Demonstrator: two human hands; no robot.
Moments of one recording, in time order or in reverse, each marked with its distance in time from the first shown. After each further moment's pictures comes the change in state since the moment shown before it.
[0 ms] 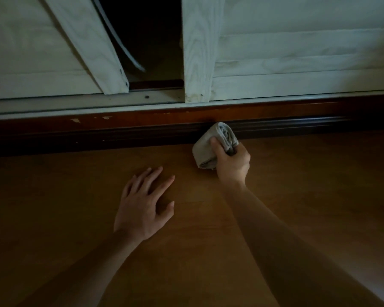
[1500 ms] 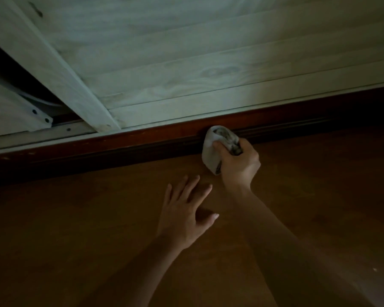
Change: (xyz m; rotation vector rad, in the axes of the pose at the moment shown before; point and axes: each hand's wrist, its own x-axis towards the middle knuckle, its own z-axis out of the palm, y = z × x) left_hand 0.088 0.235 0.038 -0.021 -0.049 0.105; right_hand 0.109 0.000 -0.158 -0.098 0.144 -0.183
